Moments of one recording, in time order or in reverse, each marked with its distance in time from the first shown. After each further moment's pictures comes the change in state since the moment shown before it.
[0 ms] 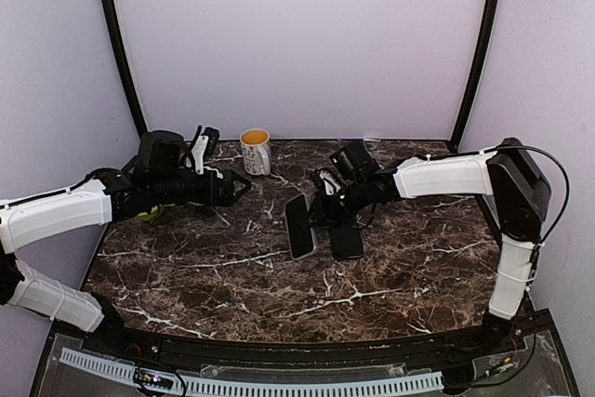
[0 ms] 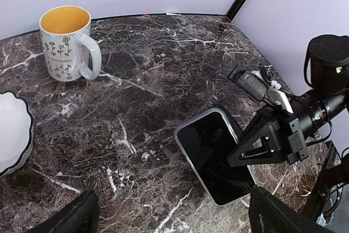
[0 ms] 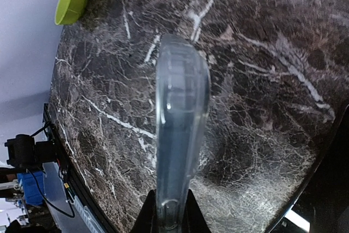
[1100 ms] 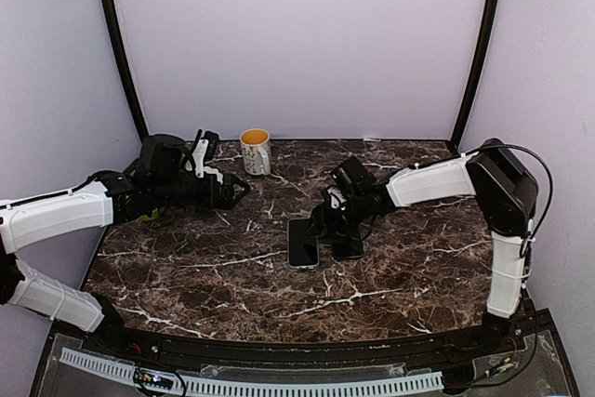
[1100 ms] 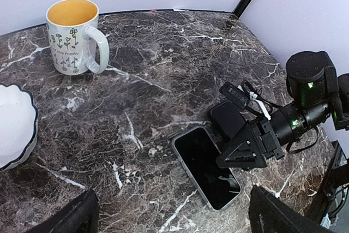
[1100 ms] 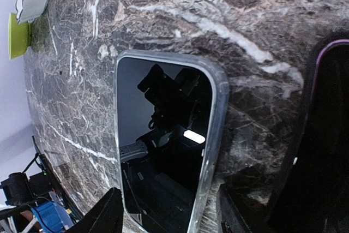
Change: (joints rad) left arm 0.004 0.002 -0.021 0.001 -0.025 -0.001; right arm -0.026 0.118 -0.060 0.063 0.037 0.188
